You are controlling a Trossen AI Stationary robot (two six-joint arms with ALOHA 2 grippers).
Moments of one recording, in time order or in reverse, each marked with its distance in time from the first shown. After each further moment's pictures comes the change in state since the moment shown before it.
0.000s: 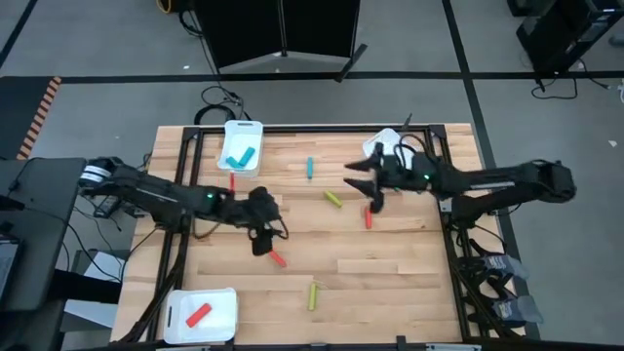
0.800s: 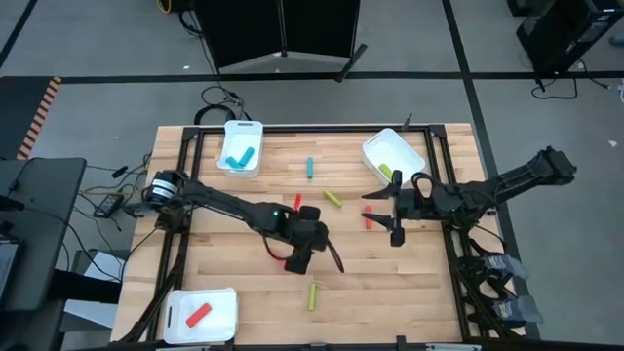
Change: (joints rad) left arm -0.039 0.604 0.610 -0.265 0.078 0.365; right arm 0.439 -0.196 -0.004 -0.325 0.409 -0.055
